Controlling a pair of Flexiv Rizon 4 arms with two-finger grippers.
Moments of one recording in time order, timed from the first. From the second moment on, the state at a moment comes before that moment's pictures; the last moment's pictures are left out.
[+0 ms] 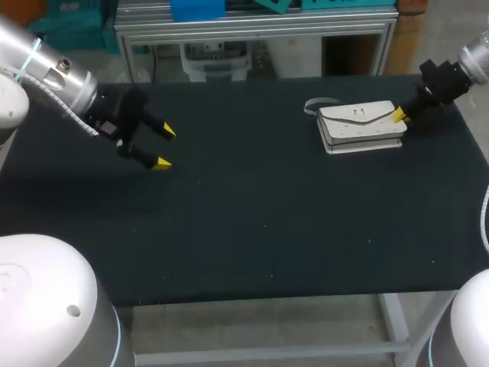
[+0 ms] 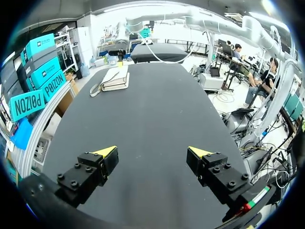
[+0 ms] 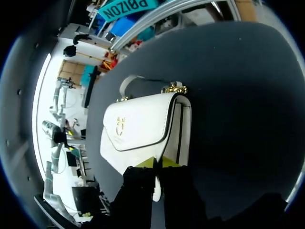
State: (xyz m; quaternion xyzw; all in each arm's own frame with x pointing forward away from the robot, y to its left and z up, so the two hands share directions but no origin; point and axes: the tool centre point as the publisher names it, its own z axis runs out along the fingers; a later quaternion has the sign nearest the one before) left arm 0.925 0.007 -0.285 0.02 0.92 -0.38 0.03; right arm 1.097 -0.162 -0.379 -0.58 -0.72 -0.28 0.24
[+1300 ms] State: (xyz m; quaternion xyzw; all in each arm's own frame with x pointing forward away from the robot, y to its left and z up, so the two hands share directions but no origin) left arm 0.921 0.008 -0.285 0.01 0.92 -0.38 0.04; right arm 0.992 -0.058 -0.367 -0.57 -0.71 -0.30 0.28
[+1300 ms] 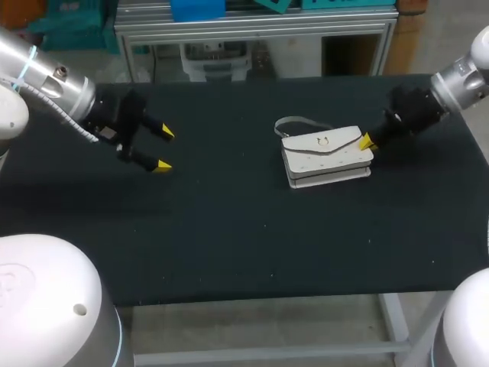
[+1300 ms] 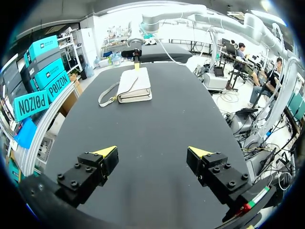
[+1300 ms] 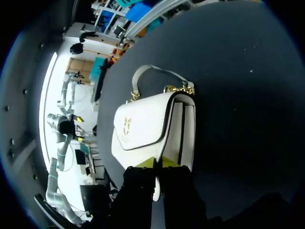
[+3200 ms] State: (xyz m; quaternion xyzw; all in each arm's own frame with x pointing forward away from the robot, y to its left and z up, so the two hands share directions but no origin) left arm 0.921 0.008 -0.285 0.01 0.92 -0.38 0.05; right arm 0.916 0.112 -0.381 -0.57 -0.69 -0.36 0.26
